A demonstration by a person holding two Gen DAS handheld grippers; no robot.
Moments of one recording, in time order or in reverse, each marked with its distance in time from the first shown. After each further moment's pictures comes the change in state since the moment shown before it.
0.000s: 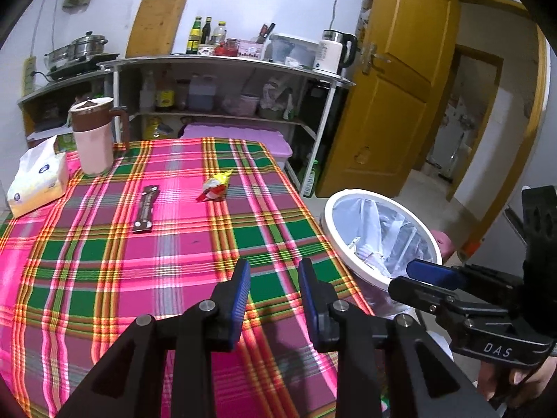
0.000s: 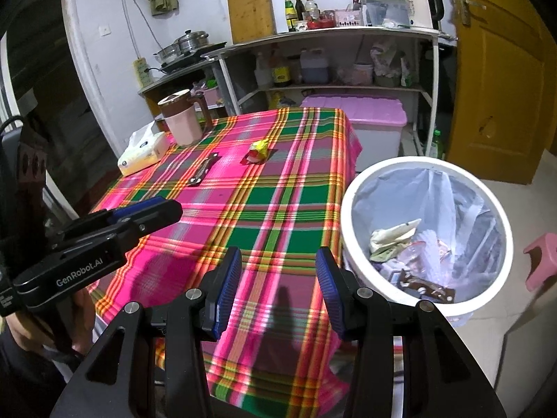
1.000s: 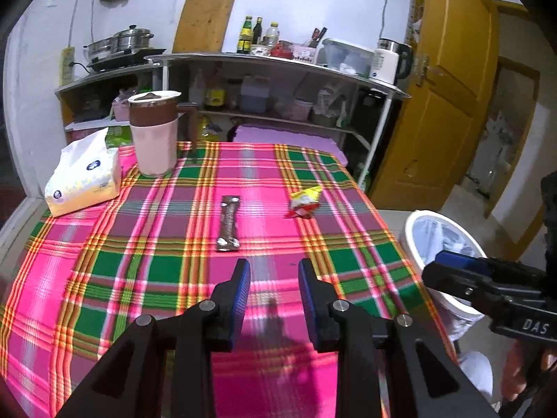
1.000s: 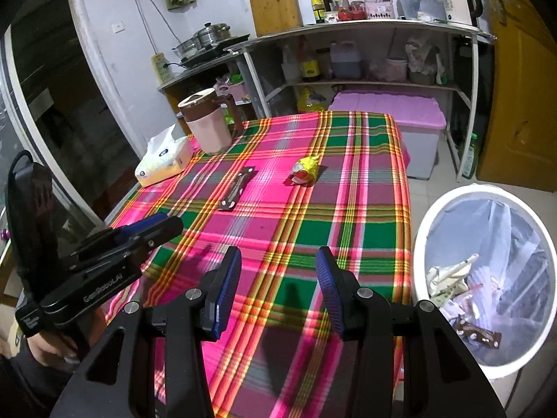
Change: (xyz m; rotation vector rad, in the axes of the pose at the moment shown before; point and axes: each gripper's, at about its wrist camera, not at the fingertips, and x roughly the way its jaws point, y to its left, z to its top) left arm 0.016 0.083 0.021 -0.069 -0.009 0.164; right arm 0.066 0.038 0.054 -0.012 0.046 0.096
